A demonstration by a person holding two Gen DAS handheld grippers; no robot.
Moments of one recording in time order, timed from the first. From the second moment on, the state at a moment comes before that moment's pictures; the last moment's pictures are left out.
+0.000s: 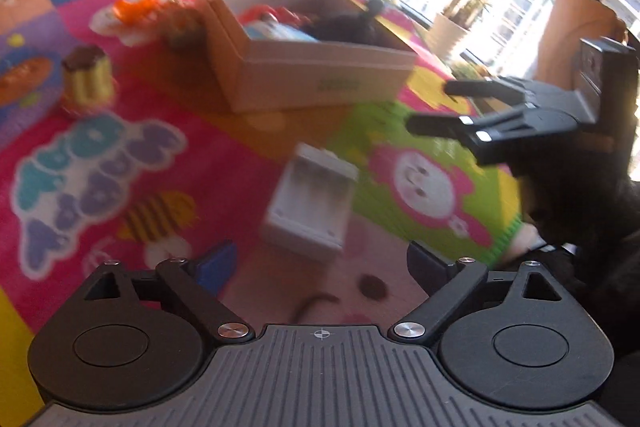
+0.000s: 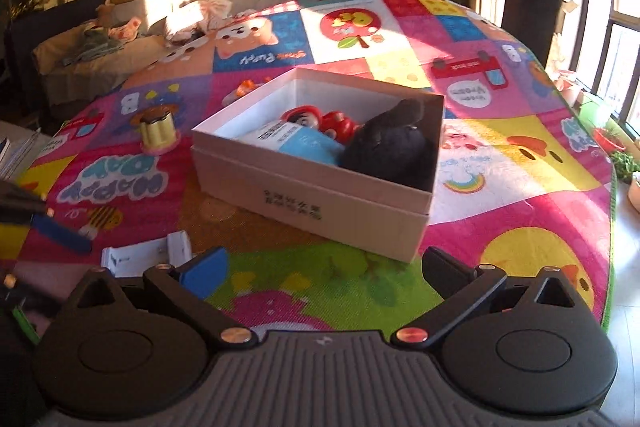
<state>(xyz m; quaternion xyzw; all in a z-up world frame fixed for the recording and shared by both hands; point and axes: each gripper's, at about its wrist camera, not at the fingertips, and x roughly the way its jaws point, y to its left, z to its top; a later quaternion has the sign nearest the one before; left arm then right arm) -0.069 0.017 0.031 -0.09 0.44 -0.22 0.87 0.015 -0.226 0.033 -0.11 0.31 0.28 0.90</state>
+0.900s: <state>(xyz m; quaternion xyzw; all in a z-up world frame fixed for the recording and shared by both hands) -0.056 0.021 0.039 0.02 0.34 0.01 0.94 0.007 -0.213 0.012 -0.16 0.33 0.27 0.89</state>
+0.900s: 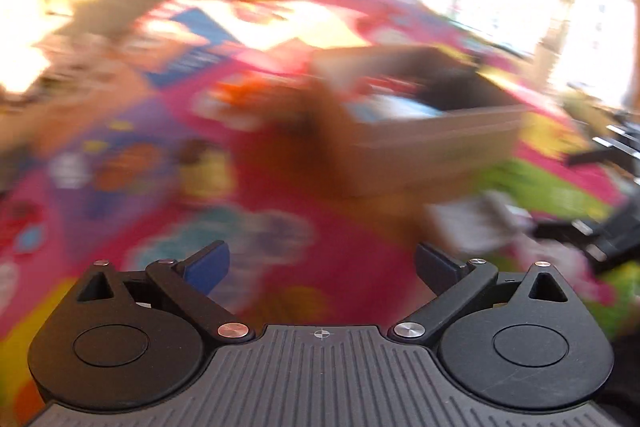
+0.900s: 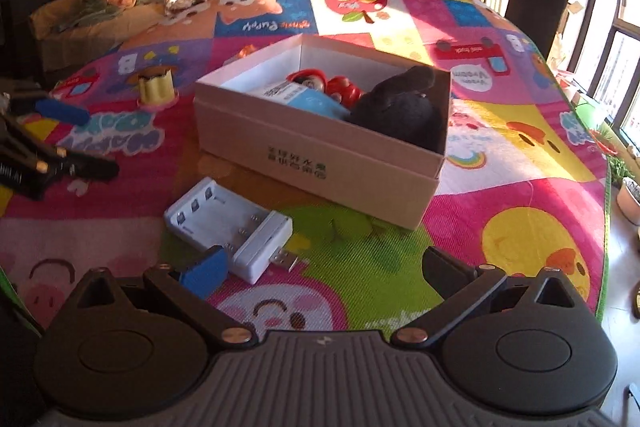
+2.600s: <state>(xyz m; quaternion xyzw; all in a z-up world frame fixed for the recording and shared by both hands) 0.037 0.052 0.009 0.04 0.32 0.07 0.94 0.010 -0.230 0.020 -0.13 0.38 0.27 0.88</state>
